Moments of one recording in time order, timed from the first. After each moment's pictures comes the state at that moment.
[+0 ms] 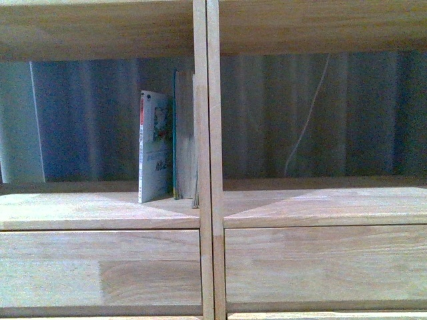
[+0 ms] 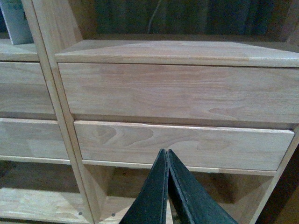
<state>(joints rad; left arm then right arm) -0.44 0.22 0.19 0.10 -0.73 0.10 0.00 0.01 0.01 0.00 0.00 0.01</state>
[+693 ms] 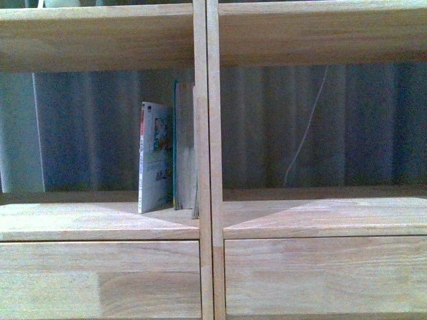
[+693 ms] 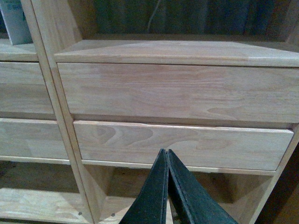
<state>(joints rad) -0.24 -0.01 0.00 0.04 -0.24 -0.02 0.00 0.00 0.01 0.00 0.00 0.00</state>
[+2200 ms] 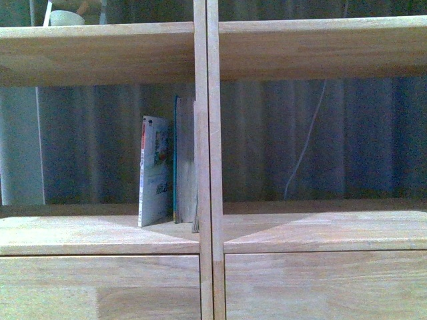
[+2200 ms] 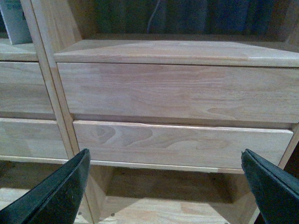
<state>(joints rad) -0.01 0.00 0.01 -0.01 0.00 -0.01 0.00 0.00 0.01 0.00 0.00 0.00</state>
